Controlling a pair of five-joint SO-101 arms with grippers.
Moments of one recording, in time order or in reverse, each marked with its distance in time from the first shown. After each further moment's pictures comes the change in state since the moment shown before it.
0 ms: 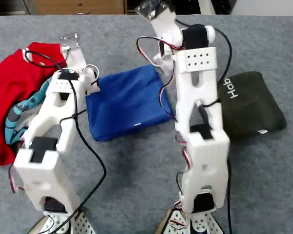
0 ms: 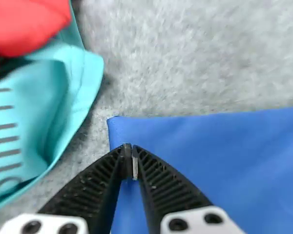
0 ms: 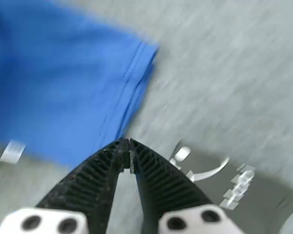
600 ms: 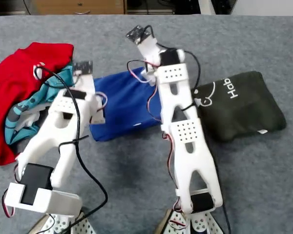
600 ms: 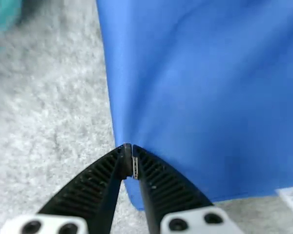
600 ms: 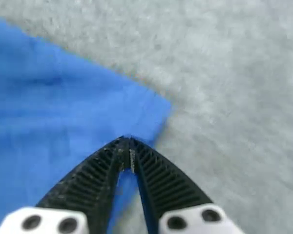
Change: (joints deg) left arm 5.9 -22.7 17.8 20.0 -0.2; right arm -1.4 45.5 -42.1 -8.8 -1.1
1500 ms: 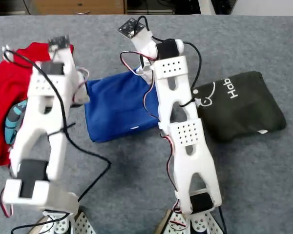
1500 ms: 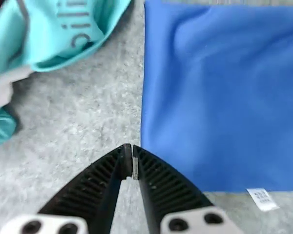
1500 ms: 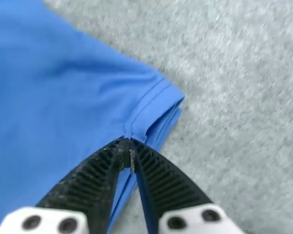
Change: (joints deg) left arm -7.0 0.6 -14.8 15.4 0.0; right arm -3.4 -7.8 5.1 5.5 0.0
